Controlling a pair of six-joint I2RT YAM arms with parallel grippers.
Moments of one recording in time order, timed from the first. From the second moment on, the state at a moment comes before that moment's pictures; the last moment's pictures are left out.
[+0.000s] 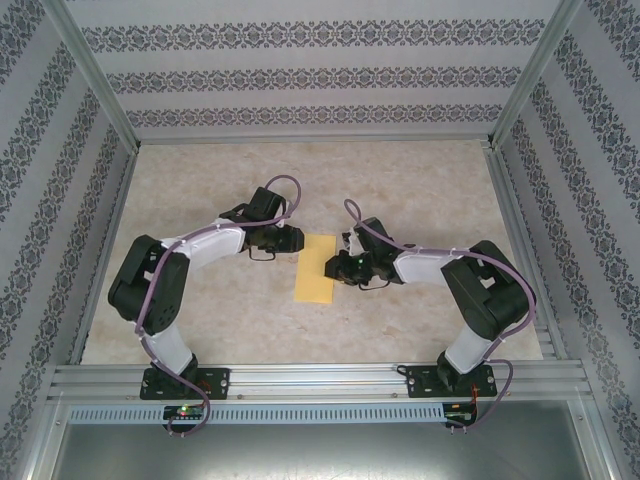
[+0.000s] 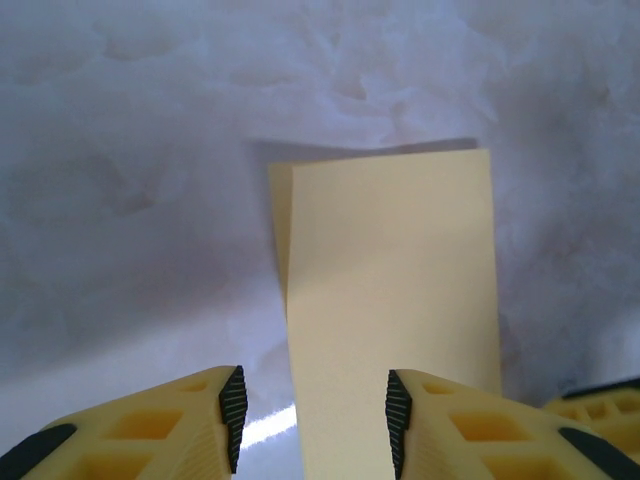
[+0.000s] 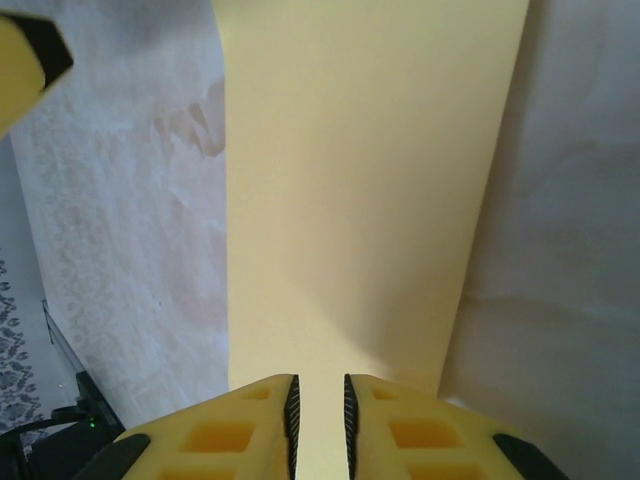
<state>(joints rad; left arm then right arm) -0.45 1.75 1.08 -0.34 0.26 -0.45 0.56 1.68 0.72 0.03 -0.57 0.82</state>
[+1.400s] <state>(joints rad) -0.43 1.62 0.84 -0.18 0.40 -0.55 0.59 1.63 0.73 -0.05 -0.50 0.80</state>
